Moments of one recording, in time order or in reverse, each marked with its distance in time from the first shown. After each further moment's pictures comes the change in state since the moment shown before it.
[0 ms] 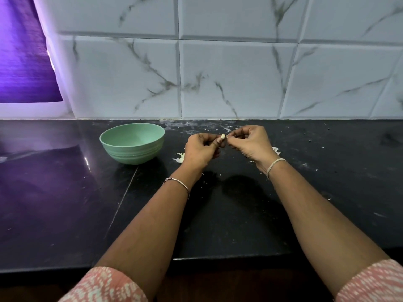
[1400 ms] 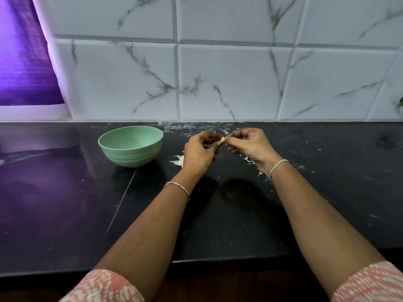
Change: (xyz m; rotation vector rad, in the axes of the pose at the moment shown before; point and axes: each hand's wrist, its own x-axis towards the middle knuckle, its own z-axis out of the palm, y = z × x) left_hand -0.003 0.006 0.002 0.169 0.035 0.086; right_hand -0.003 -0.006 -0.009 0.177 -0.131 0.072
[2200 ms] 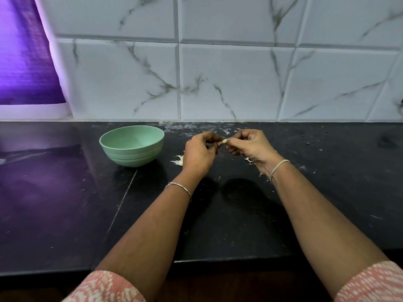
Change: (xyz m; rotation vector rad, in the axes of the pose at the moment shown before) left_hand 0.001 -0.002 -0.003 0.235 0.049 0.074; right_hand -0.002 0.000 0.001 0.039 -0.050 0.009
